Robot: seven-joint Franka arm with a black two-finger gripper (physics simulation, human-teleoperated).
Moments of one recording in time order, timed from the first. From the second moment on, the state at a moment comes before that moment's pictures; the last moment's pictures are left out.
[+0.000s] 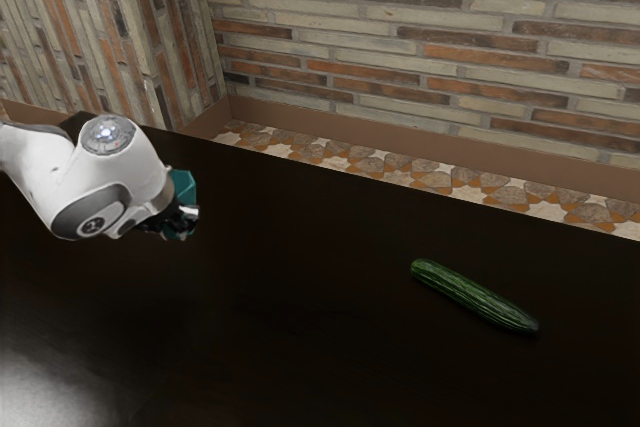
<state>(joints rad) -0.03 -0.06 0.20 -2.46 0.60 2.77 2.29</state>
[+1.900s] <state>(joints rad) -0.05 0.11 0.03 -2.52 0.60 2.87 2.18</state>
